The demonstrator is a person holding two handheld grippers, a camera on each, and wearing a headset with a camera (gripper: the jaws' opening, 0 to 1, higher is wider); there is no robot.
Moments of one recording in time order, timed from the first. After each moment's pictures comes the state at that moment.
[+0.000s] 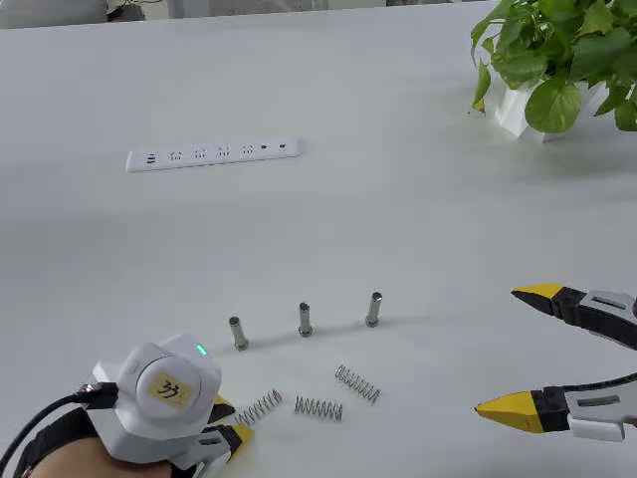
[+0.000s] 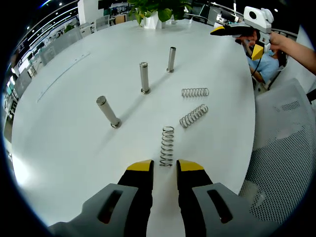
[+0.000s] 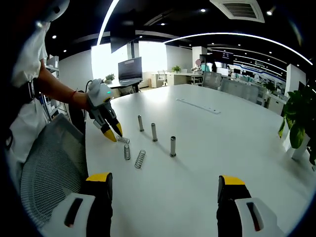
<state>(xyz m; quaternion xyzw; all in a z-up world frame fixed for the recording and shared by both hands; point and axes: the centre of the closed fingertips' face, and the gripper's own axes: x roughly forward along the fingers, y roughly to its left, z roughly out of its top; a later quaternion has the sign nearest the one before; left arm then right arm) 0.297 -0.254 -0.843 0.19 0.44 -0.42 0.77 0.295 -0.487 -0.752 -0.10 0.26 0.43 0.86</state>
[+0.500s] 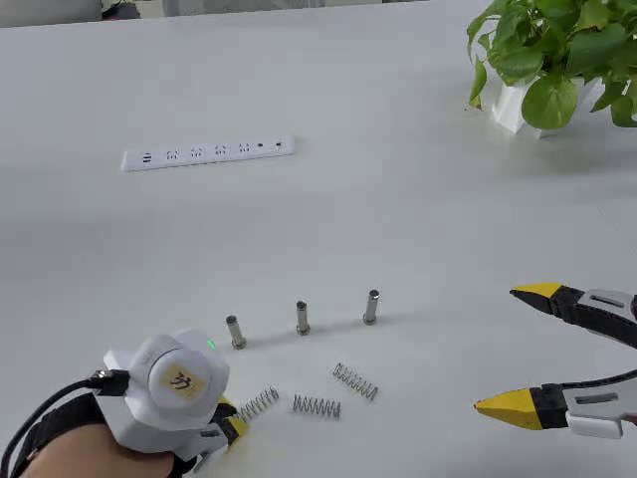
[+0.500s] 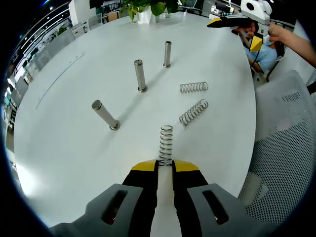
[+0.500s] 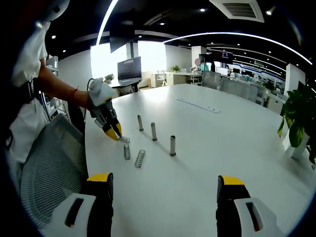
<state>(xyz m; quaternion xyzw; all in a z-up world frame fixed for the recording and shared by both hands) 0.295 -0.252 -0.845 0.23 0.45 -0.43 0.75 0.291 -0.487 -0.753 -0.10 0.27 0.42 0.86</state>
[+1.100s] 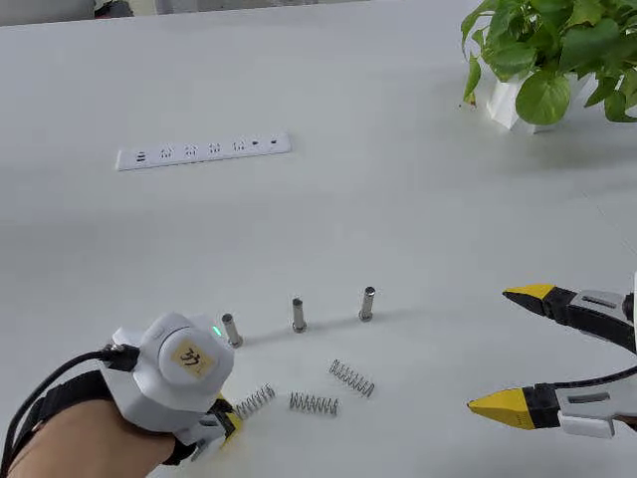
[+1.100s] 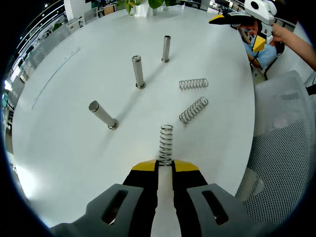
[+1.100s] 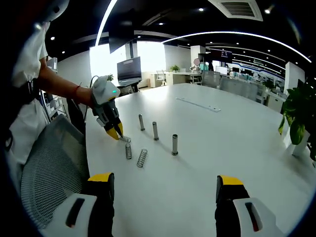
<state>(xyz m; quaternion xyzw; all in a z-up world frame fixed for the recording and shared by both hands) 0.294 -0.251 -0.844 0.23 0.48 -0.43 0.73 0.286 -0.485 -0.756 -0.09 0.27 0.42 0.86</state>
